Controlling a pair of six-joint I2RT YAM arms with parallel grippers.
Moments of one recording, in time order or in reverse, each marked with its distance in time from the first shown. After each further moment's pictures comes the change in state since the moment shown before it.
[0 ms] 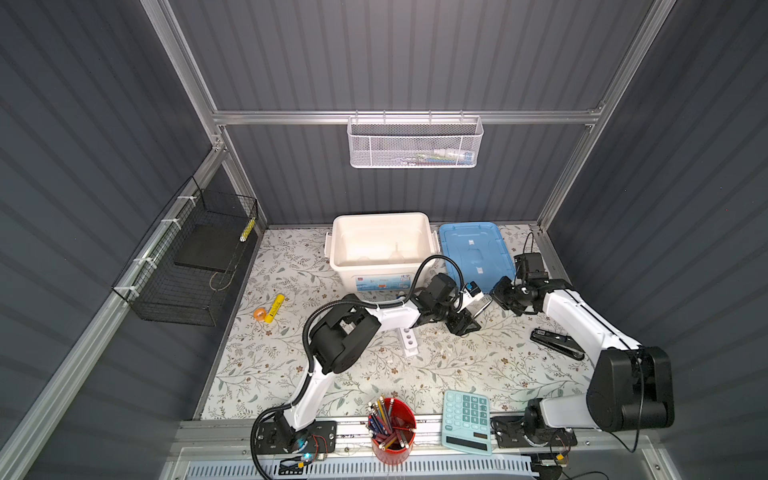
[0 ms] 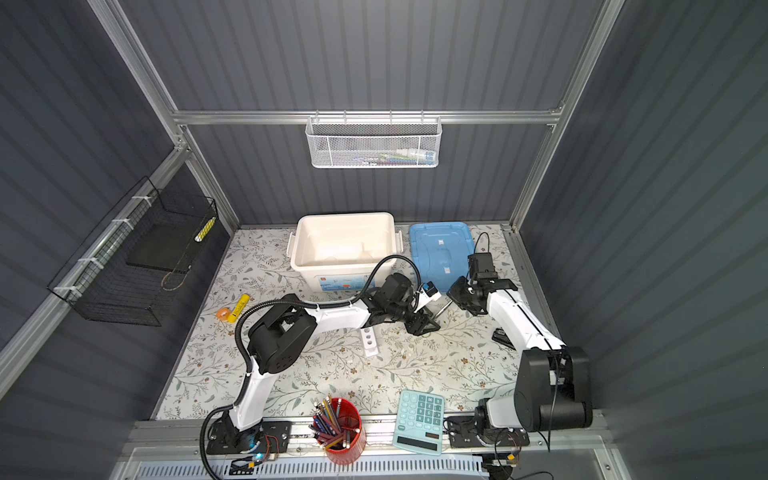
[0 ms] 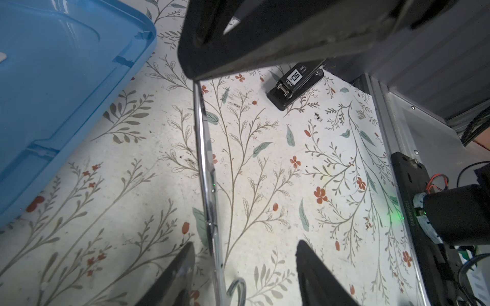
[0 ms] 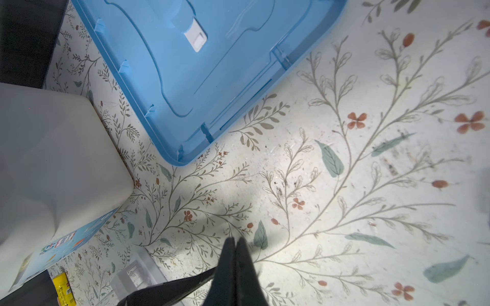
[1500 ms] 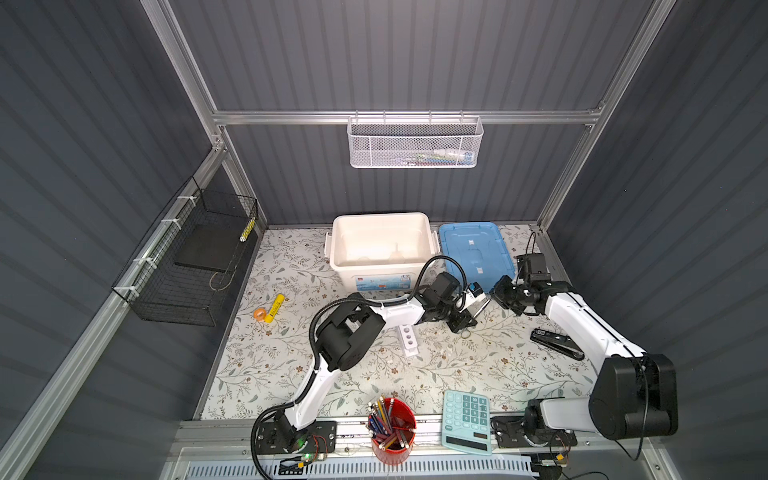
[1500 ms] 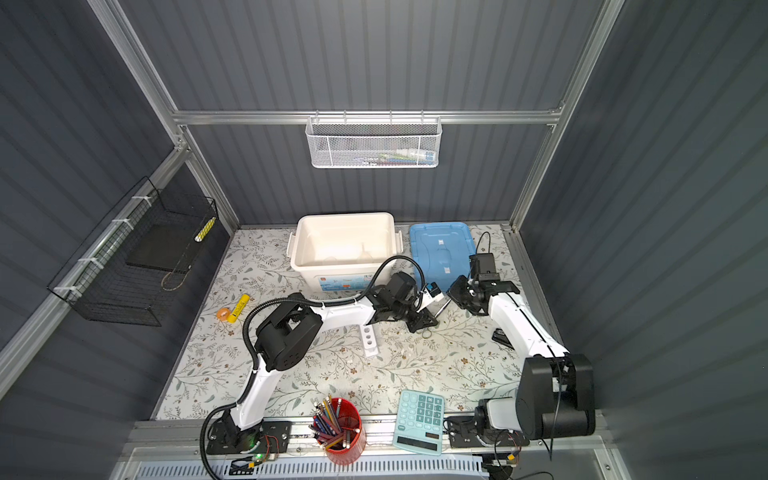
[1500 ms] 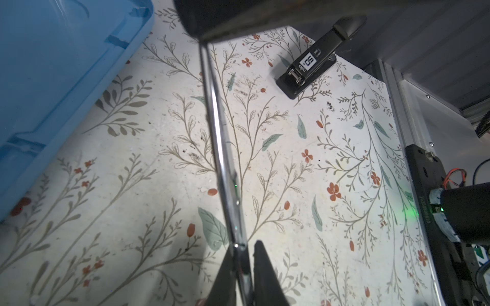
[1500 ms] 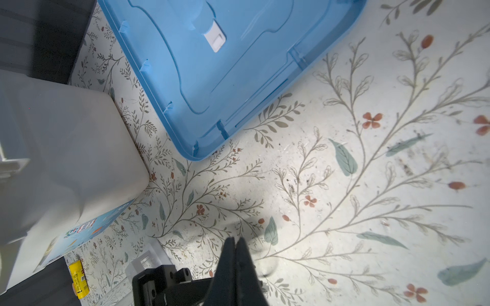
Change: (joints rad) left arm 0.000 0.053 0.089 -0.105 -0.008 0.033; right arm 0.001 -0.040 -0.013 0.020 -0.029 -0.001
